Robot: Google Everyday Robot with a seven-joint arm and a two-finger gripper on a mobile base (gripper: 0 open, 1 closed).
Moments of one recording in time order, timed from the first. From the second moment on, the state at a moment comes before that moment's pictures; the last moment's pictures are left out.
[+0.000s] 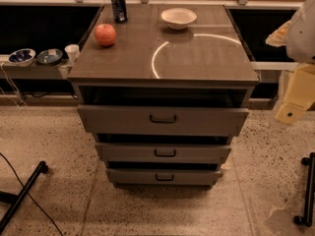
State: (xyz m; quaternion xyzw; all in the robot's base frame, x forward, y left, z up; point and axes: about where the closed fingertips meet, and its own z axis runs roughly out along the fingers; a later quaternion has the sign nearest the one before) arm 0.438 -0.217 0.976 -0.60 0.78 -0.03 0.16
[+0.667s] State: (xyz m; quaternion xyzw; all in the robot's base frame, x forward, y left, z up) arm 0.439 -0.214 0.961 -0.61 0.77 -0.02 0.17
